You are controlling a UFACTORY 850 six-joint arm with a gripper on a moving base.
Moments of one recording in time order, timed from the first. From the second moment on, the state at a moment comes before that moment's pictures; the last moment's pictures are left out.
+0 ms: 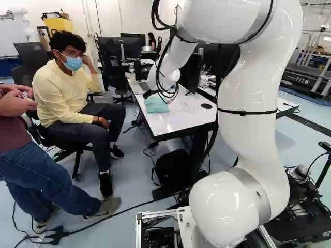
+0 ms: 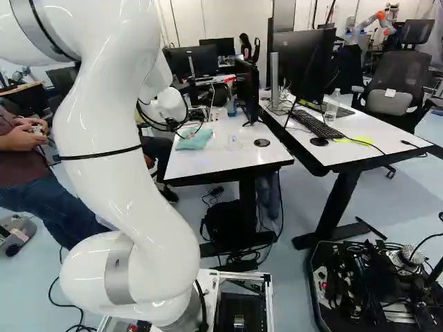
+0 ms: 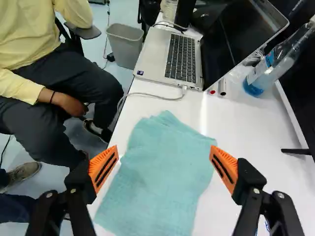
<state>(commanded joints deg) 10.2 -20.1 -58.2 -15.4 14.6 0.0</state>
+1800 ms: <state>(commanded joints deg) 9.9 -25.7 -58.8 -3.7 20.8 0.0</state>
